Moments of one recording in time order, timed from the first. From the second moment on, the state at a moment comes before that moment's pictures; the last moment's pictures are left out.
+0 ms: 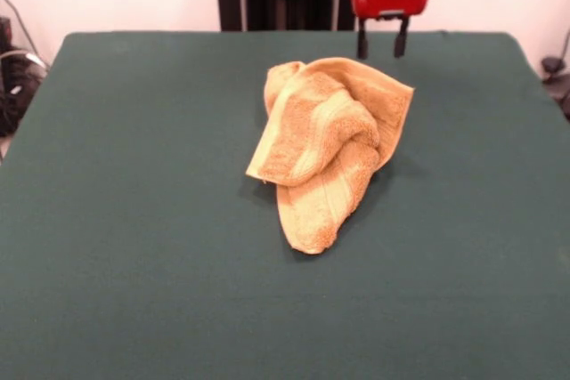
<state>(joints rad) -0.09 -0.56 0.03 2.24 0.01 -0.12 1.57</state>
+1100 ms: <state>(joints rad) 0.02 -0.58 0.00 2.18 -0.05 0.01 1.57</state>
